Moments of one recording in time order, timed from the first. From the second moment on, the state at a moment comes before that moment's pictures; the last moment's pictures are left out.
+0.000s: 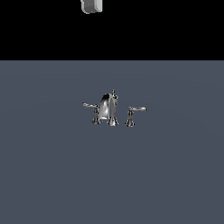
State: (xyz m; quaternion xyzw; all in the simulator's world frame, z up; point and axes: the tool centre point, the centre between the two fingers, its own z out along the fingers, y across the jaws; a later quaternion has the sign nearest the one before) arm -0.165 0.032 0.373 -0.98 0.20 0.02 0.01
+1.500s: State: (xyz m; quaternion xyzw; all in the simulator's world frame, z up) arm 0.012 -0.023 0.201 -0.83 0.56 0.01 0.00
